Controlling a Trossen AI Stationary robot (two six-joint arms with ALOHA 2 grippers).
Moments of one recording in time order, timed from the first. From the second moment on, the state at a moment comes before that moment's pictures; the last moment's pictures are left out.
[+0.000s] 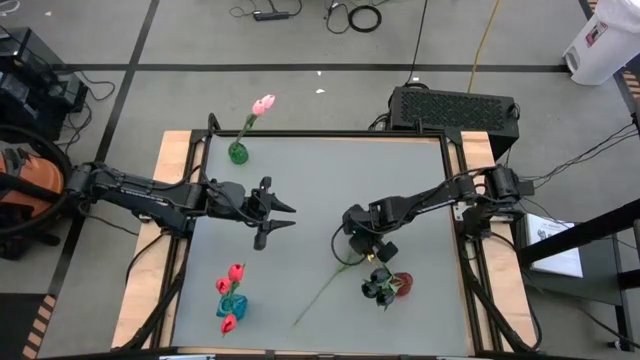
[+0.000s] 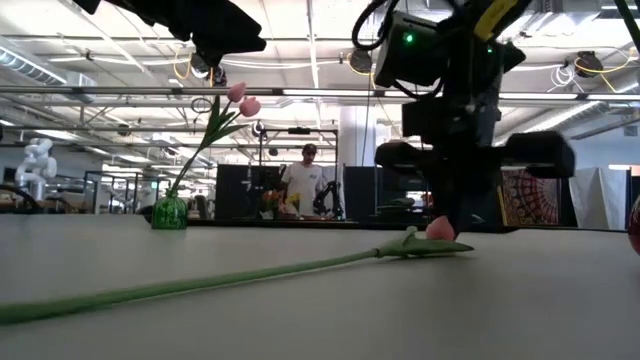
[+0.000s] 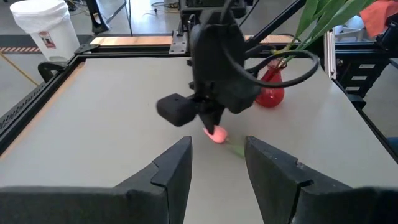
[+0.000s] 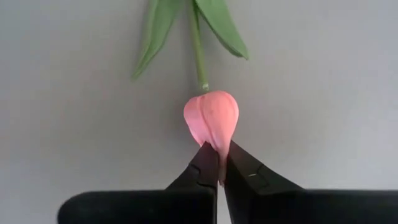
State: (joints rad) left arm -0.11 1.08 0.71 0.01 -0.07 -0.02; right arm 0.08 1.76 1.02 -0.58 -0.04 -0.61
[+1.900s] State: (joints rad) left arm -0.06 1.20 0.71 -0.18 -0.19 -0.20; right arm -0.14 1.57 1.02 -0.62 0.05 -0.32
